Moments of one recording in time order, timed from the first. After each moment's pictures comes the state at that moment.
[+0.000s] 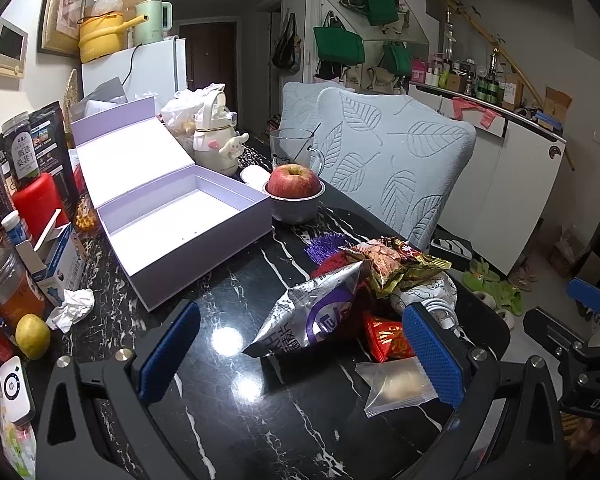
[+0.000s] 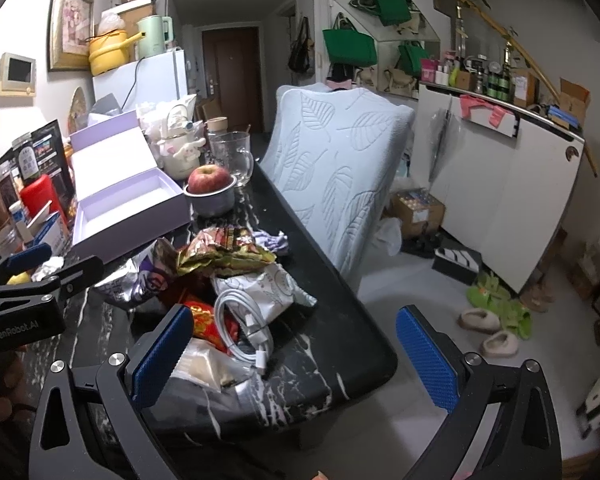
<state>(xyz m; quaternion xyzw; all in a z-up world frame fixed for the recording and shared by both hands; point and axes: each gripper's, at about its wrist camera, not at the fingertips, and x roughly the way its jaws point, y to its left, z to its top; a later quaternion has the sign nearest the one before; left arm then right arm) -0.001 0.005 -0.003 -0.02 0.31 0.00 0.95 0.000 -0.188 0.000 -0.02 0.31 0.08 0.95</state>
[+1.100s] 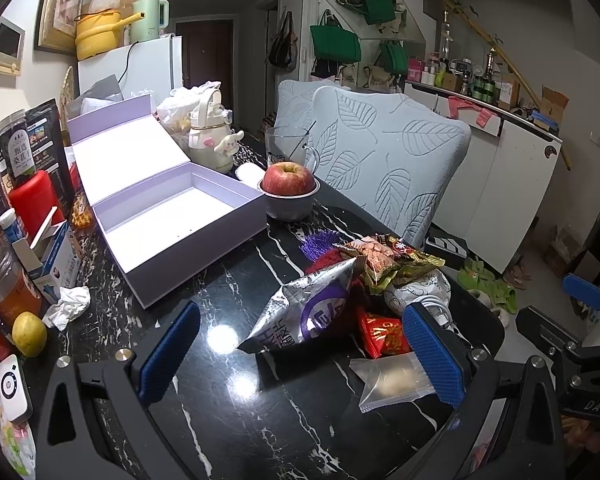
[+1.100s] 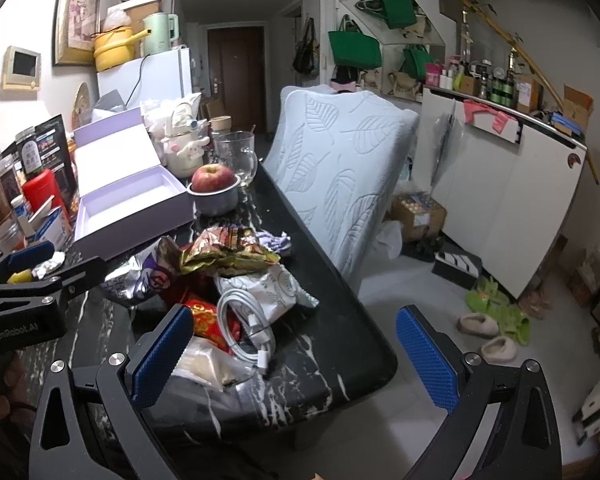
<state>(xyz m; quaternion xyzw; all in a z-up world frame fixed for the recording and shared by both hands) -0.003 0.006 -0.002 -0.03 0.32 -0.01 0.95 -0.001 -0.183 0.003 -0.03 0.31 0.08 0.95</state>
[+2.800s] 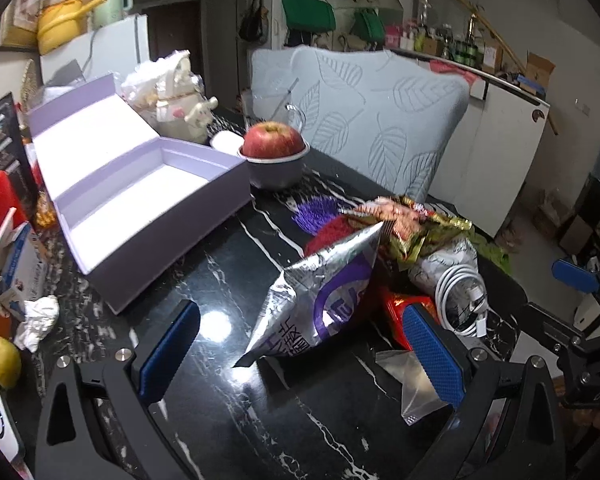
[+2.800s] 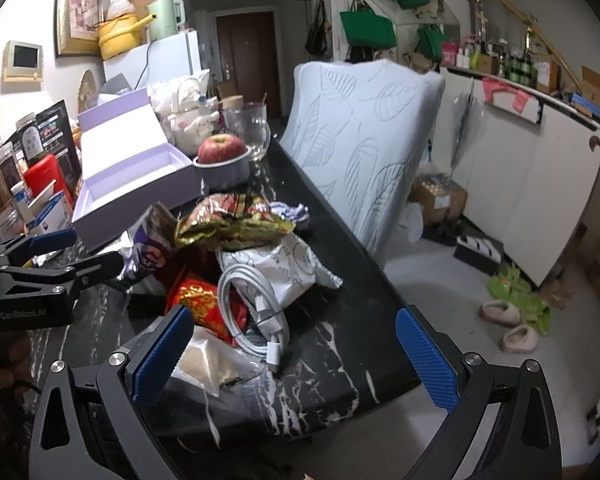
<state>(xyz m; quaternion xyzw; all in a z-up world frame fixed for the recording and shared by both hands) 0.042 0.015 -0.041 0.00 0.37 -0.06 0.93 0.024 -0.179 -0.036 -0.02 0.34 0.12 0.93</state>
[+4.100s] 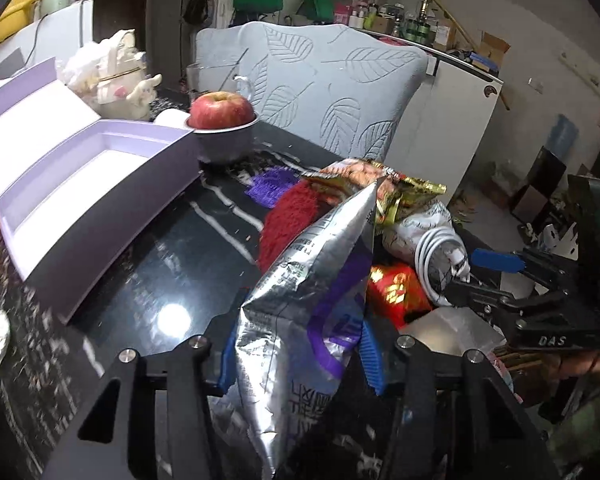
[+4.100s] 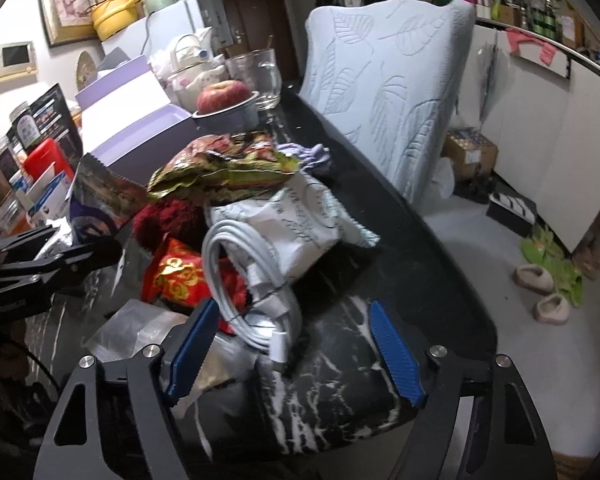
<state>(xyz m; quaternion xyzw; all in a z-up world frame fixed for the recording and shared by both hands) 0.049 0.025 -0.062 0.00 0.40 -0.16 0.90 0.058 -0.177 -0.080 0.02 0.41 0.16 0.90</state>
